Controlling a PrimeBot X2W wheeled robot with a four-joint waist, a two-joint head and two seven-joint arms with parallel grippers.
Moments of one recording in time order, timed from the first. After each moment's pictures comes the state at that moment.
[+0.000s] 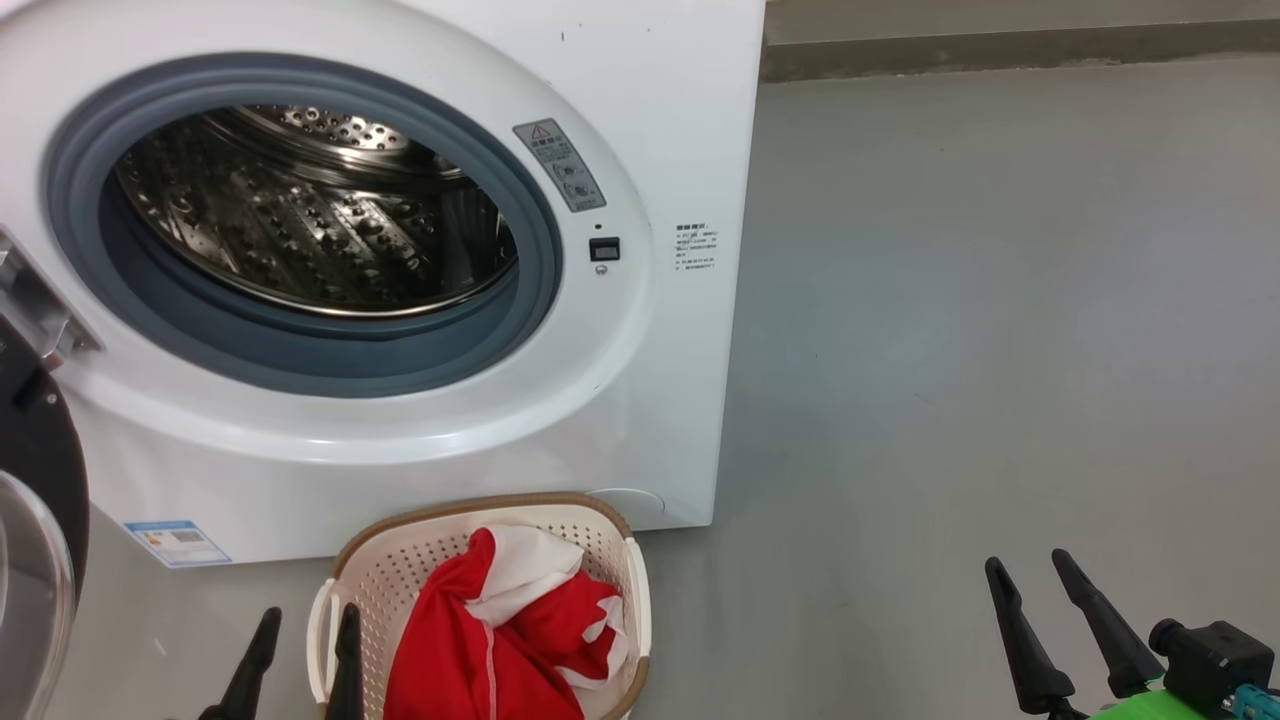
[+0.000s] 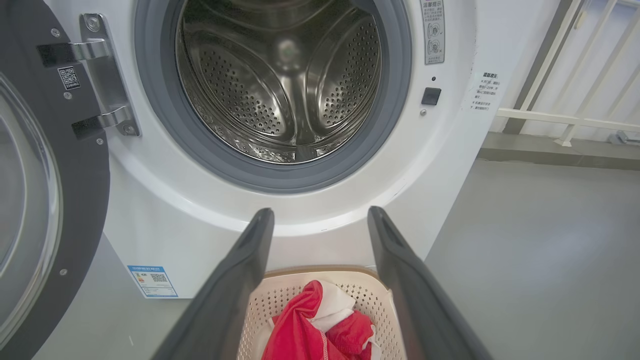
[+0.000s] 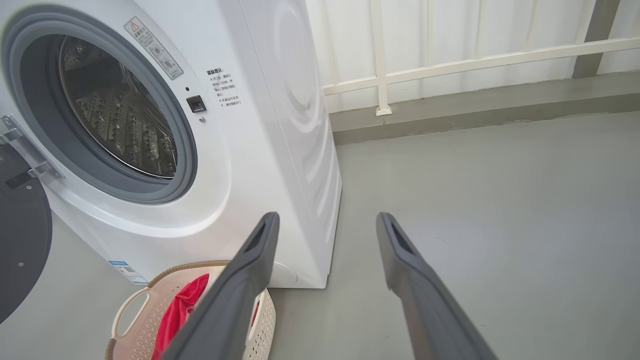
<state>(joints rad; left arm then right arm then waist) 0.07 0.04 0.08 0.21 -0.18 -0.12 -0.26 0.10 -0.18 0.08 0.22 0.49 0.13 -0.26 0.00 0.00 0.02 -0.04</state>
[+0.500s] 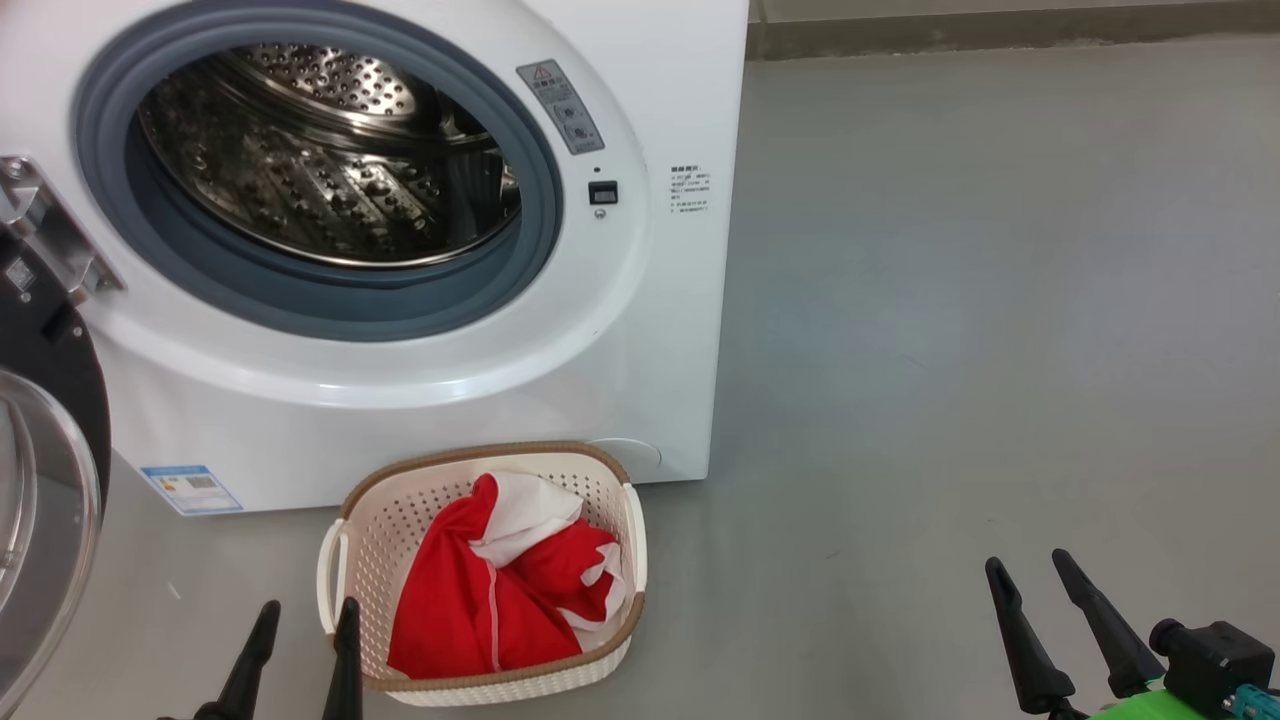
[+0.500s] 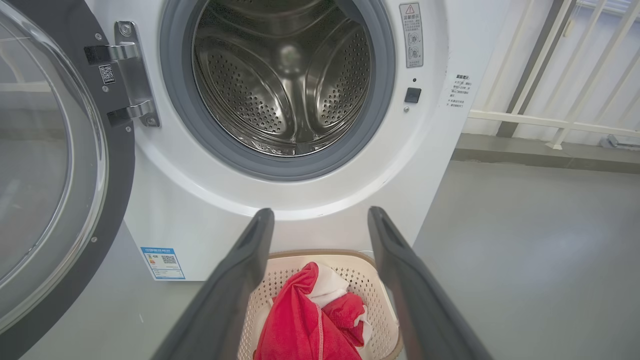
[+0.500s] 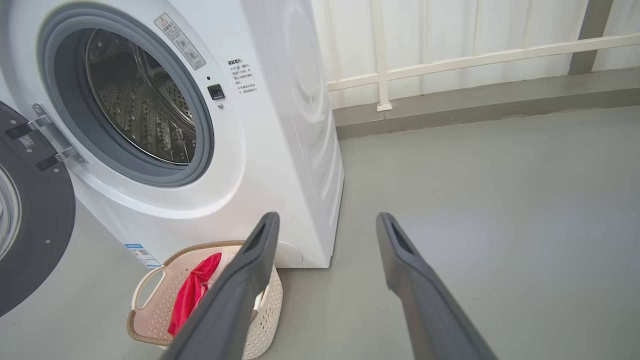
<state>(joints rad) 0.07 0.04 0.08 0.20 -0.20 -0.12 -0.26 0.10 -0.18 0.08 0.22 0.49 0.13 -0.26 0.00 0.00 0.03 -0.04</state>
